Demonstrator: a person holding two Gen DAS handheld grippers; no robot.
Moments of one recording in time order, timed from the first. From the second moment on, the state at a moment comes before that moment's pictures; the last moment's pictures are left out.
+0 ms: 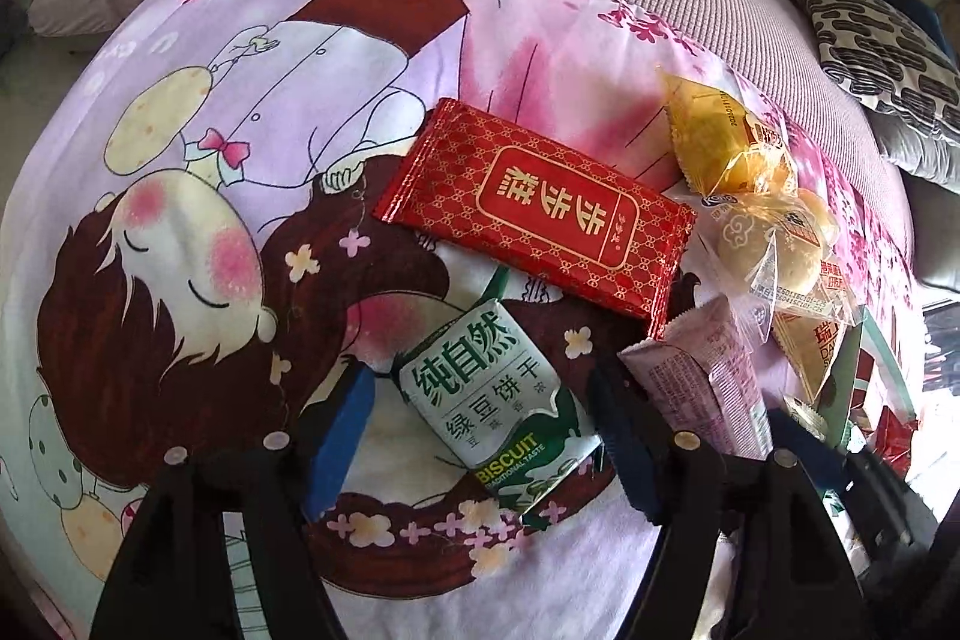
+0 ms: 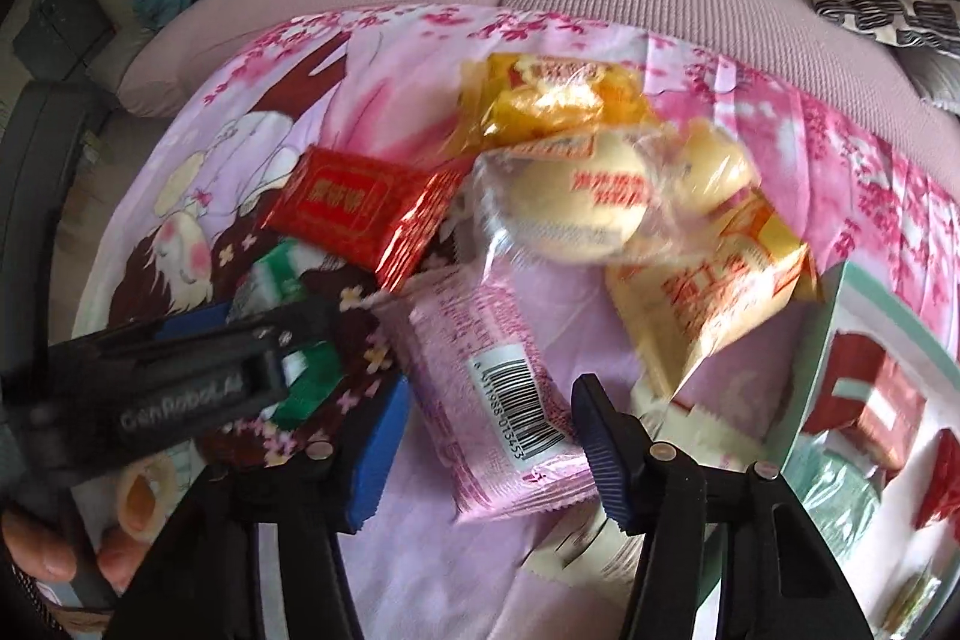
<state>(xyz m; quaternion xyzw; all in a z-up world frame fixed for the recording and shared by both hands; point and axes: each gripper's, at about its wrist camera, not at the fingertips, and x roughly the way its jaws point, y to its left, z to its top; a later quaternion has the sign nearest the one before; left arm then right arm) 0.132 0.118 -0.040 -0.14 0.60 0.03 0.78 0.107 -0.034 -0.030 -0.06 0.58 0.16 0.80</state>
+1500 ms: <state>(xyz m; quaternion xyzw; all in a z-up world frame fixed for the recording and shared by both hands) 0.113 0.069 -0.009 -0.07 0.56 0.04 0.83 0.063 -0.076 -0.003 0.02 0.54 0.12 0.83</state>
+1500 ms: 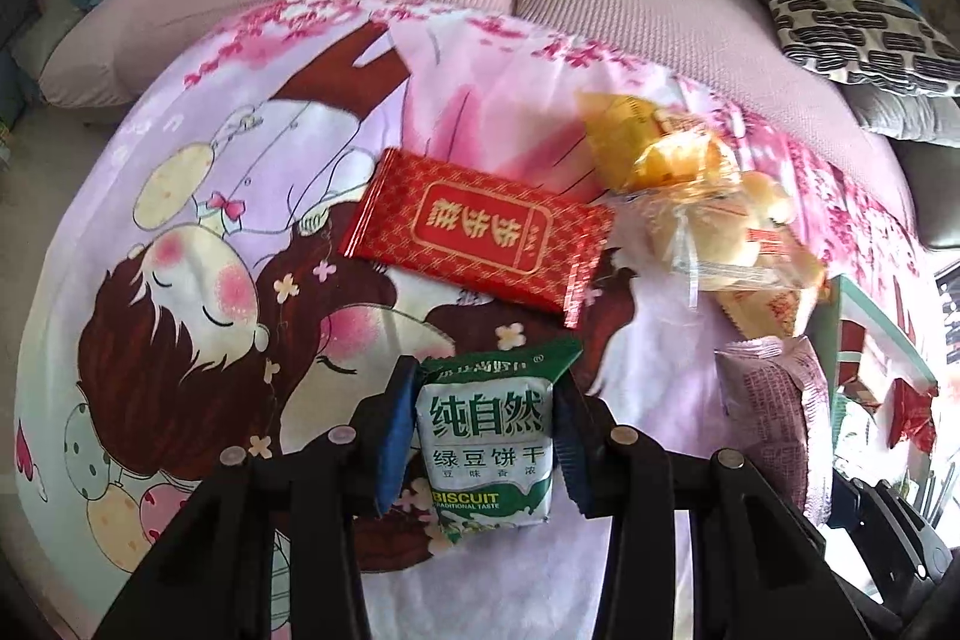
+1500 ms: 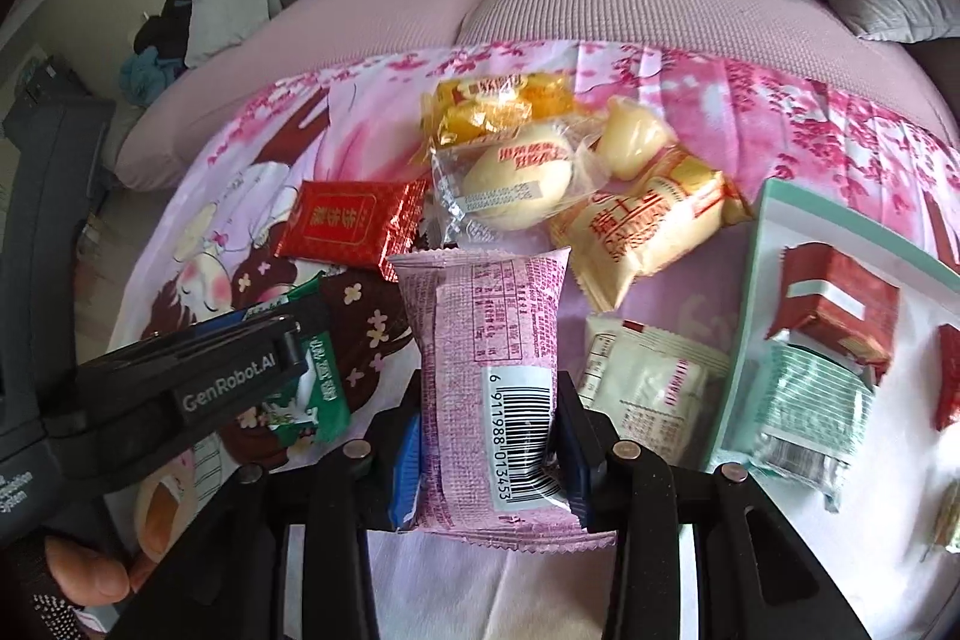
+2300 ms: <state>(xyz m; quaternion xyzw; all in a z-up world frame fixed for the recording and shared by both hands) 0.080 -0.040 0.062 -0.01 0.48 -0.10 0.87 0.030 -0.214 0.045 0.12 0.48 -0.01 0.87</state>
